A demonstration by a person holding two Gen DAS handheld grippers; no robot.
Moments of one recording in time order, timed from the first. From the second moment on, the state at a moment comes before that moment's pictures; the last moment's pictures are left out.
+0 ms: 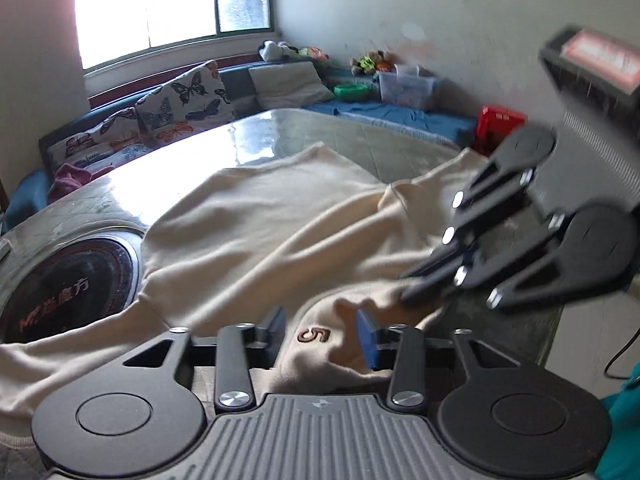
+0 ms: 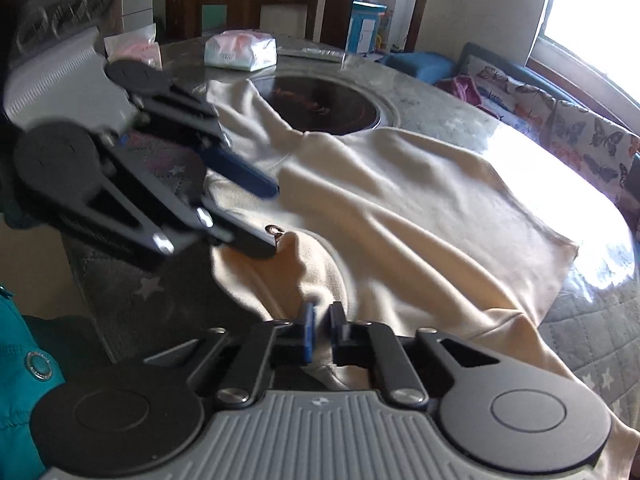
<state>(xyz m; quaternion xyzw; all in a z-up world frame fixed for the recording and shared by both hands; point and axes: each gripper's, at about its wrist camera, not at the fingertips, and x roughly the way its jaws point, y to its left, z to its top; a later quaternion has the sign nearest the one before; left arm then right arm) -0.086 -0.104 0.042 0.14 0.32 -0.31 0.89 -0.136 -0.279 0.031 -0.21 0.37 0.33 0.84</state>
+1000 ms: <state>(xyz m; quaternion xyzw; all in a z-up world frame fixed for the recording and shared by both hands) -0.057 -0.129 0.031 0.07 0.36 -0.39 0.85 -0.086 -0.430 0.024 -0.02 0.38 0.10 0.92</state>
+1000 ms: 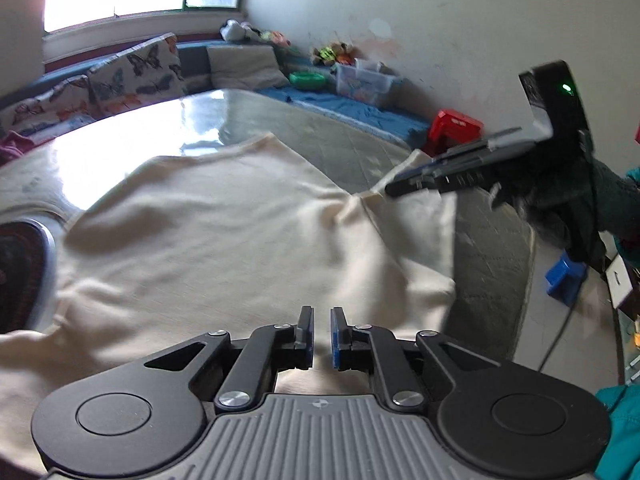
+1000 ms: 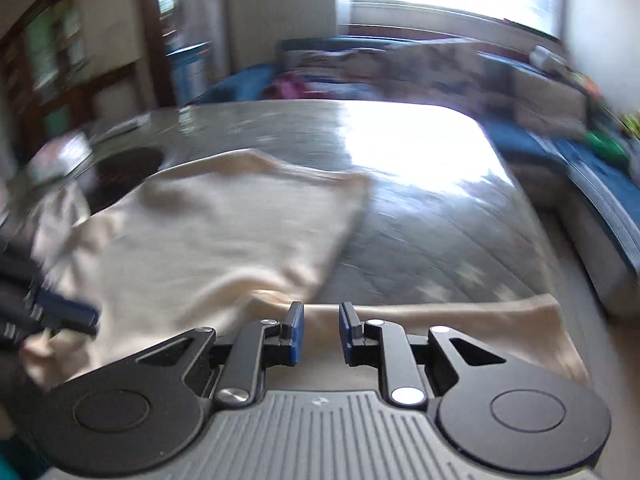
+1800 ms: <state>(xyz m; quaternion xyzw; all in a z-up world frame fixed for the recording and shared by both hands) 0.060 -0.091 0.050 0.10 0.32 -0.20 0.92 -0.079 -0.449 0.043 -0.03 0.37 0.05 0.93</state>
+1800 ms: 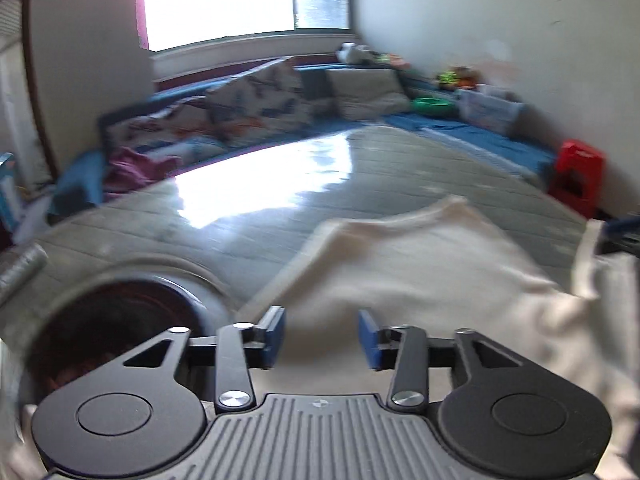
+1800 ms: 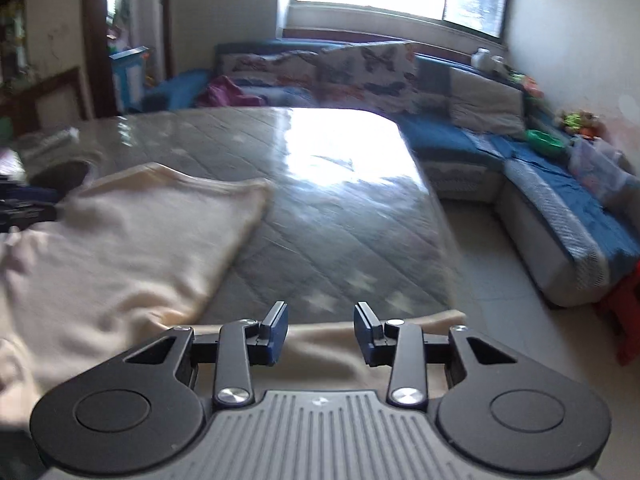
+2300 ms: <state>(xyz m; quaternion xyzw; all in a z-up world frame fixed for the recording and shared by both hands) 0.084 -0.104 0.042 0.11 0.31 -0.20 0.92 -0.073 -0.386 0.036 -0.06 0.35 0.16 0.92</state>
